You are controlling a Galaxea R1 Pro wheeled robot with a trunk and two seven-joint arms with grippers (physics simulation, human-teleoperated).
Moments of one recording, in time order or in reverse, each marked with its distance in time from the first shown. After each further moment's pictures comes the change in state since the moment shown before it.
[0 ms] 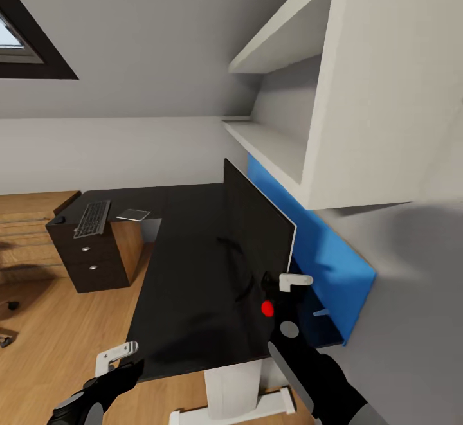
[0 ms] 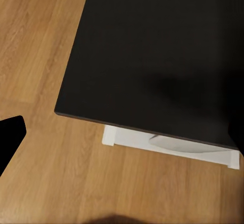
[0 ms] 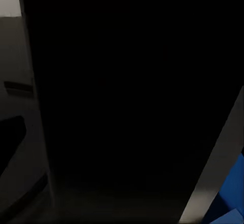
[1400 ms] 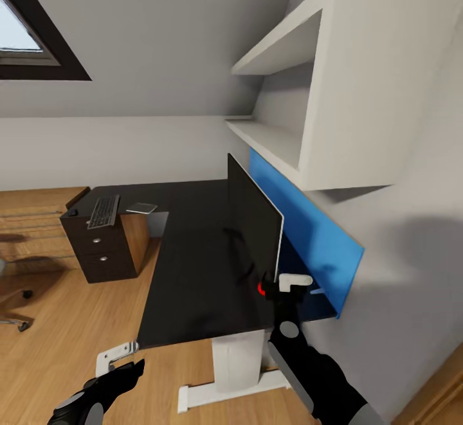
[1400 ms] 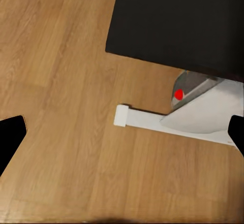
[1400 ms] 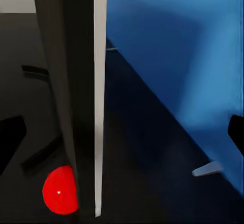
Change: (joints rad) left arm 0.000 -0.002 -0.001 0.000 0.000 0.000 0.001; right arm 0.000 0.000 0.001 0.001 0.000 0.000 0.001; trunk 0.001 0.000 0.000
